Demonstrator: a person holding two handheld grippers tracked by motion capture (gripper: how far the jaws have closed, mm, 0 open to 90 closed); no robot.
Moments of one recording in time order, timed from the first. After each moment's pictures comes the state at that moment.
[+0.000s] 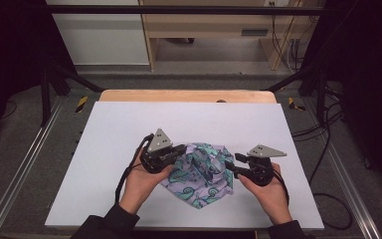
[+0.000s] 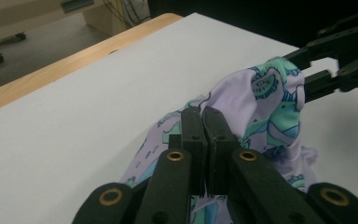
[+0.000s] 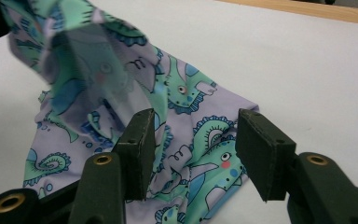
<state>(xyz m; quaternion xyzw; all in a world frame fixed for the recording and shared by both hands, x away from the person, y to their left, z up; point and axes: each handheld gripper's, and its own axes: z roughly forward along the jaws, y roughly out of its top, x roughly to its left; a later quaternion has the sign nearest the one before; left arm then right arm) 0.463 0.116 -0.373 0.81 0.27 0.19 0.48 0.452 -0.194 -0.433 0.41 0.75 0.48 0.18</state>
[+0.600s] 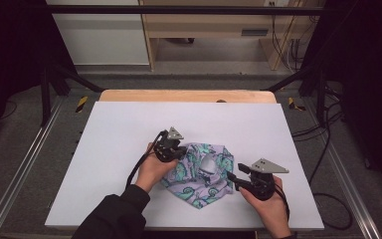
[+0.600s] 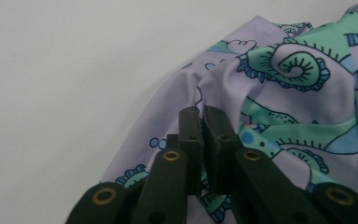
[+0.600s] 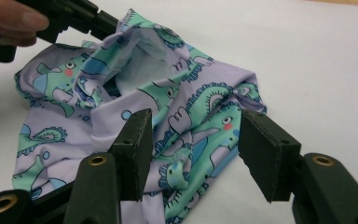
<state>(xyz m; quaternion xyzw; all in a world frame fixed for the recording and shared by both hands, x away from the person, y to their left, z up) 0.538 0.098 -0.449 0.86 0.32 0.14 0.37 0.425 -0.198 -0.459 0.43 0.74 0.48 0.20</state>
